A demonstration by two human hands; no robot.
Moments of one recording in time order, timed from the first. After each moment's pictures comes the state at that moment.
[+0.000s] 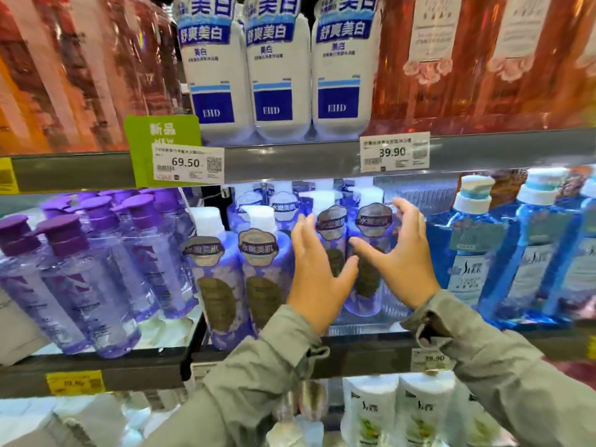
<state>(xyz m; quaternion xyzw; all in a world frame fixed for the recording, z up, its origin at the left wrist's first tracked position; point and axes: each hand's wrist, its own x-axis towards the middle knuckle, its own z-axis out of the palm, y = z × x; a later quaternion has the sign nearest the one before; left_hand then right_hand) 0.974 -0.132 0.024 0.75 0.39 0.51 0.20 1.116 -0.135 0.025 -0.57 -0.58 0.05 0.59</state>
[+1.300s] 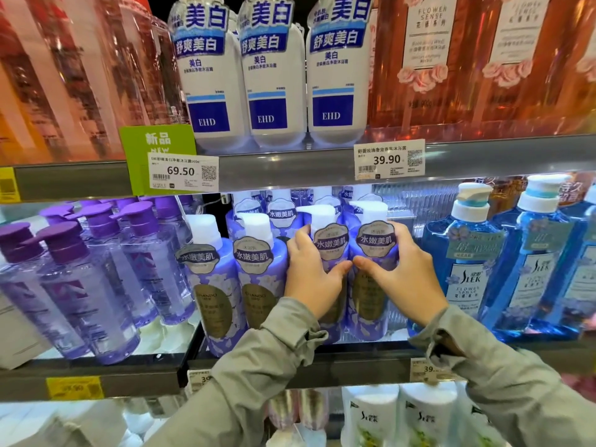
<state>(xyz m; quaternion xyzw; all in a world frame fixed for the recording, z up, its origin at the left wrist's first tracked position) 0.983 -0.109 0.024 0.71 0.47 0.46 0.25 1.127 -0.144 0.022 -0.59 -0.60 0.10 0.53</state>
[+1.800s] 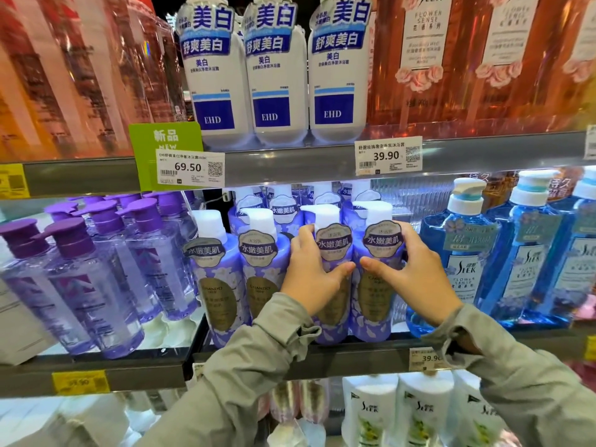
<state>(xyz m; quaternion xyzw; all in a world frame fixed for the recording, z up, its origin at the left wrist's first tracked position) 0.968 -0.121 0.030 0.75 0.43 0.43 0.27 1.129 -0.164 0.026 -0.59 -0.61 0.12 0.52</state>
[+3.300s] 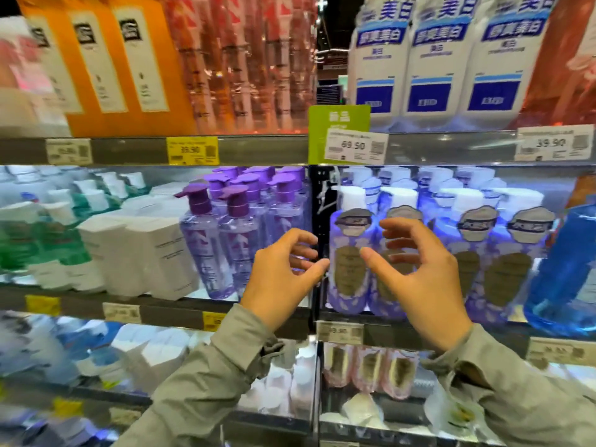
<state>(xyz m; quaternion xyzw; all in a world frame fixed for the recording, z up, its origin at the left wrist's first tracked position) 0.746 -0.171 0.035 0.70 0.43 0.51 0.26 0.927 -0.199 0.033 -0.46 -0.63 0.11 0.61</state>
